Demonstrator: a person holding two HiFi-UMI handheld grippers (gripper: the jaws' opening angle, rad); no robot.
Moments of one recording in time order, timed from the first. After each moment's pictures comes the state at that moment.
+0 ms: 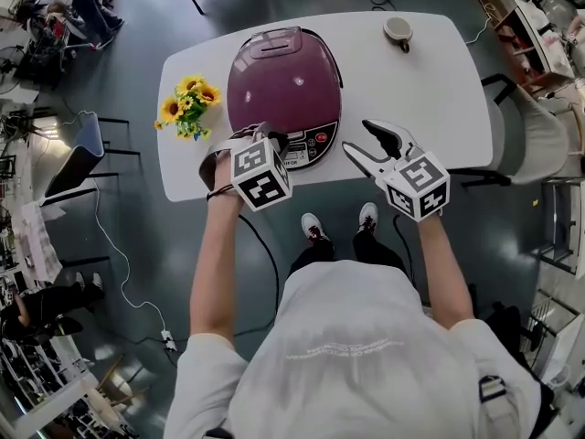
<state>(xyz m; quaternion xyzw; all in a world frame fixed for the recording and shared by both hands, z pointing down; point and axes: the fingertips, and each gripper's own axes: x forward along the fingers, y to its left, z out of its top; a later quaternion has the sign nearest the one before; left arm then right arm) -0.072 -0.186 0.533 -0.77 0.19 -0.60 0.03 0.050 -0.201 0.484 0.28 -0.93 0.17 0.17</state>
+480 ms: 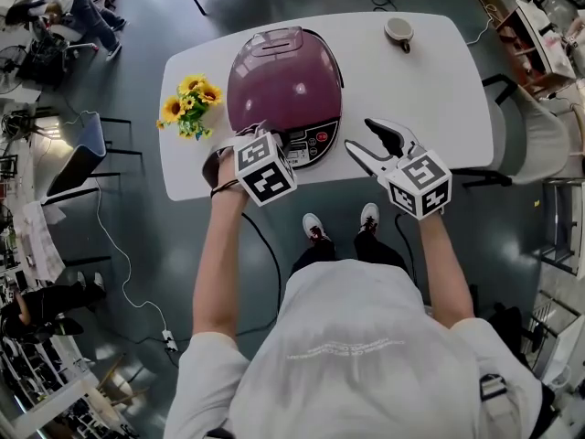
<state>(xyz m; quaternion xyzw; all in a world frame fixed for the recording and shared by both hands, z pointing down) -0.071 -0.188 0.534 -0.77 0.20 -0.61 -0.01 0.055 -0.202 0.483 0.28 -0.93 0.17 0.16</state>
